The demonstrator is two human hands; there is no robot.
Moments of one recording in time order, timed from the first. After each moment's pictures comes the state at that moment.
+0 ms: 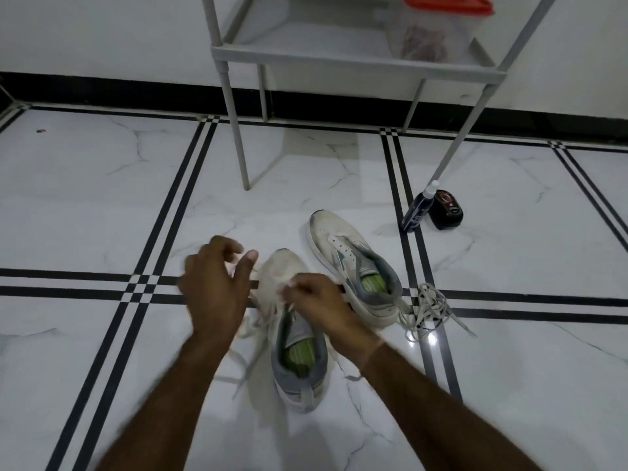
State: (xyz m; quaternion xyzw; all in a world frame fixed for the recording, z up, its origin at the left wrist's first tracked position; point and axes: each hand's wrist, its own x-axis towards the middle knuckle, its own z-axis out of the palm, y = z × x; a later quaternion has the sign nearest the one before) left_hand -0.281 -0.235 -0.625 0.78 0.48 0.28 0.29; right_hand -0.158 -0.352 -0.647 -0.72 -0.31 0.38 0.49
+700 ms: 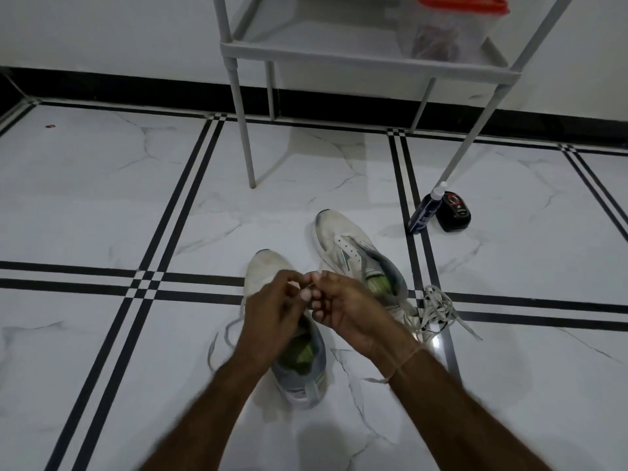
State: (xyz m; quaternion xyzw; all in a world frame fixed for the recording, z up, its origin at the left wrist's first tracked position) left_hand -0.269 -0.284 -0.662 0.81 0.33 0.20 0.45; right_hand -0.137 -0.371 -0.636 -0.53 -0.07 0.58 0.62
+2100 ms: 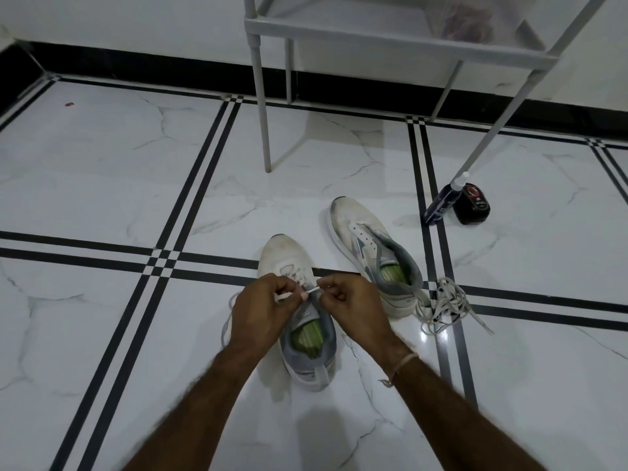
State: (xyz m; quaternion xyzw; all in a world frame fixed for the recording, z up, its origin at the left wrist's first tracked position) left_hand -0.293 -0.269 -0.680 0.78 0.44 0.16 0.41; right_hand -0.150 -0.380 -0.682 -0.78 -0.35 0.28 0.44
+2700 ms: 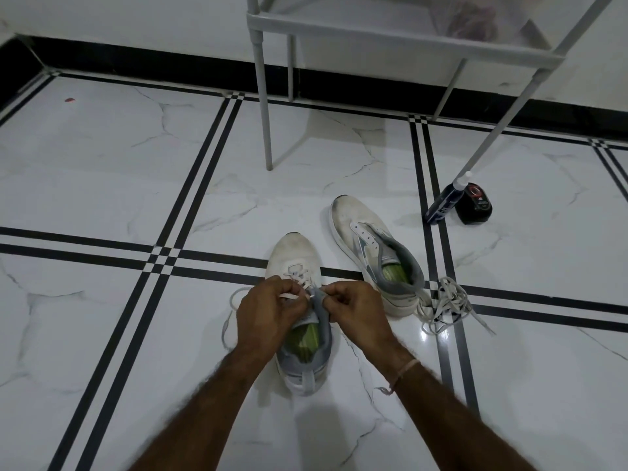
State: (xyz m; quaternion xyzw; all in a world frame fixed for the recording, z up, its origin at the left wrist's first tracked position) left_hand -0.292 -0.276 -0.695 0.78 0.46 0.15 0.40; right_hand -0.154 -0.386 -0.693 -0.76 -0.31 0.32 0.47
